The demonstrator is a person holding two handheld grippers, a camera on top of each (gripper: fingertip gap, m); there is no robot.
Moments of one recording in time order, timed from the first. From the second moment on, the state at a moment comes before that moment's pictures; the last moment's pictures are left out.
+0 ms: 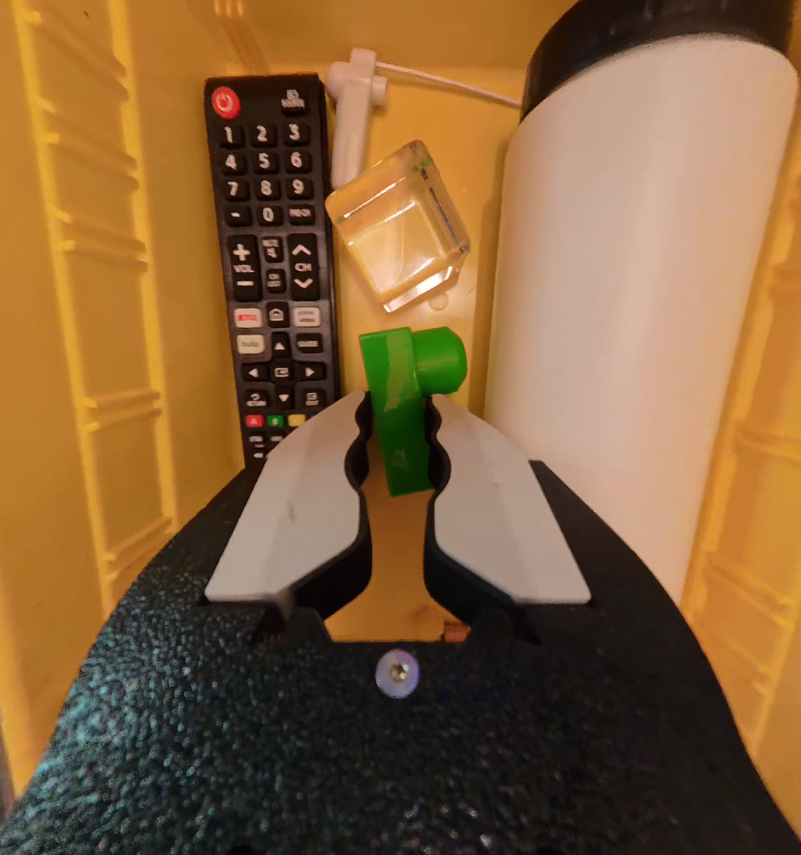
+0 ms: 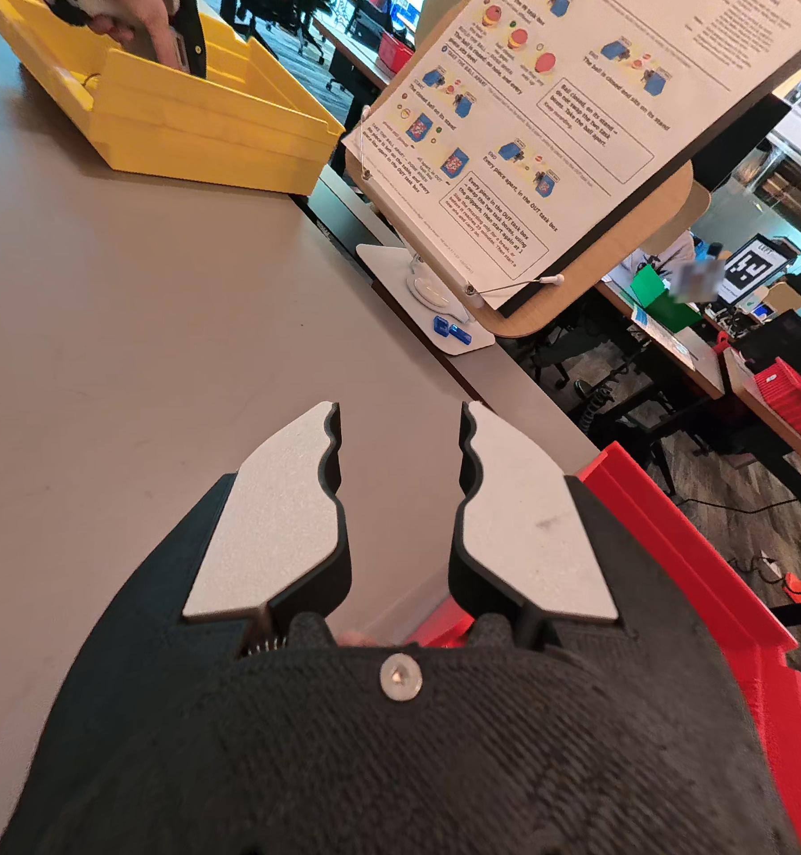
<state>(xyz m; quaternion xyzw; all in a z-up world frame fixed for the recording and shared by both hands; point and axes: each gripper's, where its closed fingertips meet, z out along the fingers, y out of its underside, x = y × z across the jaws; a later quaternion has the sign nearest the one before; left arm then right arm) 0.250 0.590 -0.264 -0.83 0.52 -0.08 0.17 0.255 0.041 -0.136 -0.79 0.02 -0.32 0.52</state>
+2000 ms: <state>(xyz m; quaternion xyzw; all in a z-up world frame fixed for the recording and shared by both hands) 0.093 0.125 -0.136 -0.40 0.73 -0.54 0.15 0.097 0.148 -0.119 -0.73 -0.23 -0.39 0.51</state>
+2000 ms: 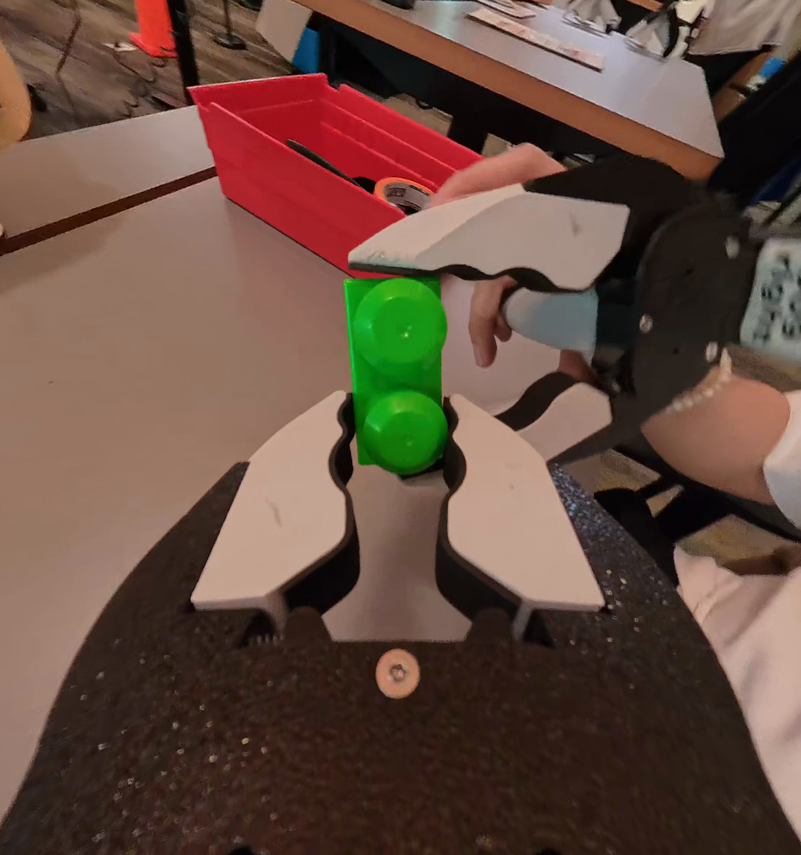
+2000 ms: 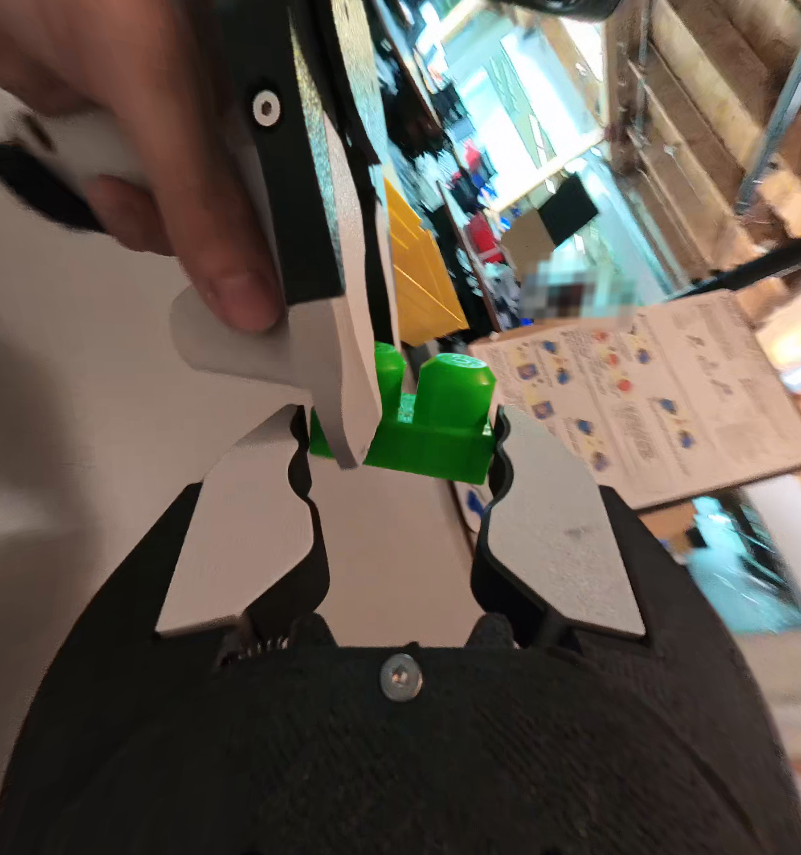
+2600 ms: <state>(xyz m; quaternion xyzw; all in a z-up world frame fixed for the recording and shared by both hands) 0.037 0.127 -0.168 -0.19 0.87 -0.45 0.10 0.042 0.125 -0.135 -0.77 -0.23 0.01 0.59</state>
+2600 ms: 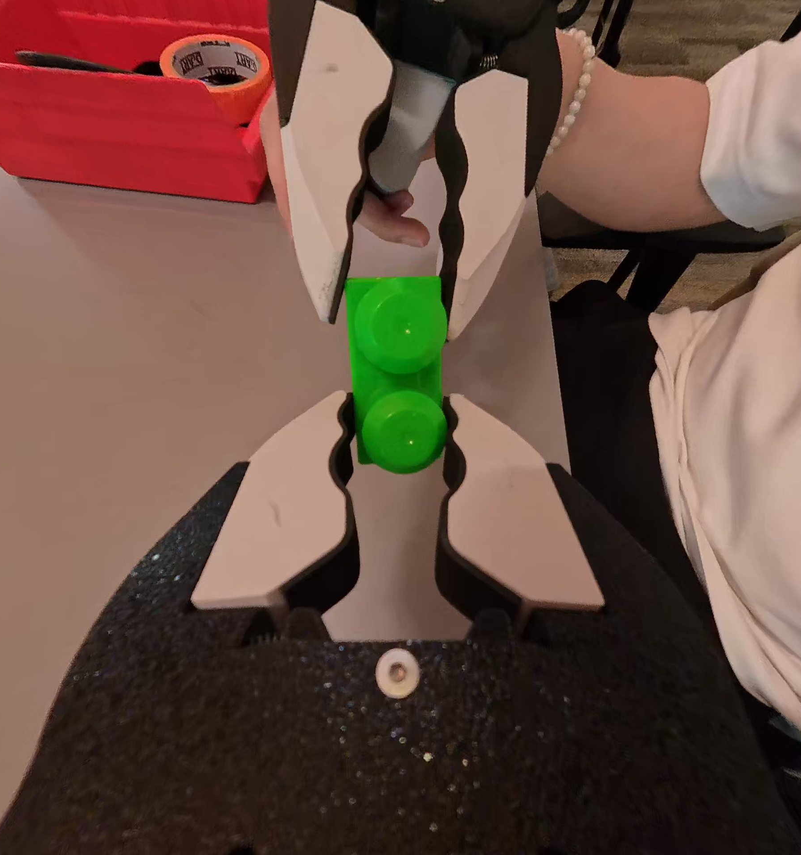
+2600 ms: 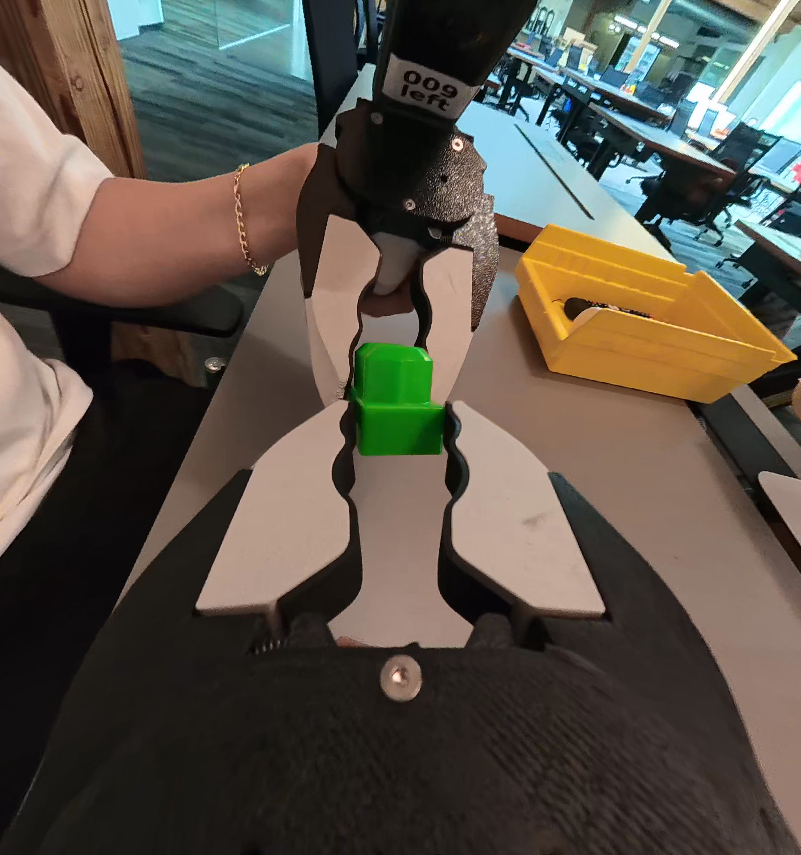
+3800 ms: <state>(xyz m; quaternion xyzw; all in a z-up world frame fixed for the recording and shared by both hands) 0.063 0.141 -0.089 -0.17 0.70 -0.64 0.27 0.077 0.107 -0.080 -0.67 -0.17 -0.05 0.72</state>
